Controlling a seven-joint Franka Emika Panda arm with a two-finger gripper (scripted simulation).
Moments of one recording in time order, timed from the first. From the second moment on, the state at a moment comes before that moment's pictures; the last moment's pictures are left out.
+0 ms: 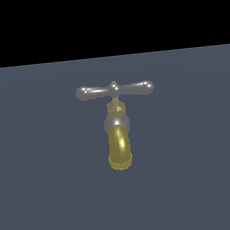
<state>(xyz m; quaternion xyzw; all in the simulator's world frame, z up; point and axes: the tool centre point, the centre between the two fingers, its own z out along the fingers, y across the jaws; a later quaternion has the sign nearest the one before) -0.199 -0.059 0.371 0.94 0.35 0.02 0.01</state>
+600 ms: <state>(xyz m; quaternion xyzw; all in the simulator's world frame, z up) -0.169 -0.082 0.311 0.88 0.47 0.01 0.01</state>
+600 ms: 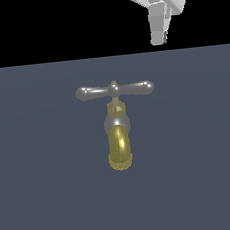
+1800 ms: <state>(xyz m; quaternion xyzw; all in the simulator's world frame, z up) -0.109 -0.098 0.212 0.75 0.66 0.00 0.00</state>
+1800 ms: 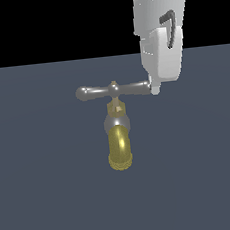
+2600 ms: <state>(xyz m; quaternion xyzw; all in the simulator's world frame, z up) -0.098 -0.096 0.196 0.73 0.69 0.00 0.00</state>
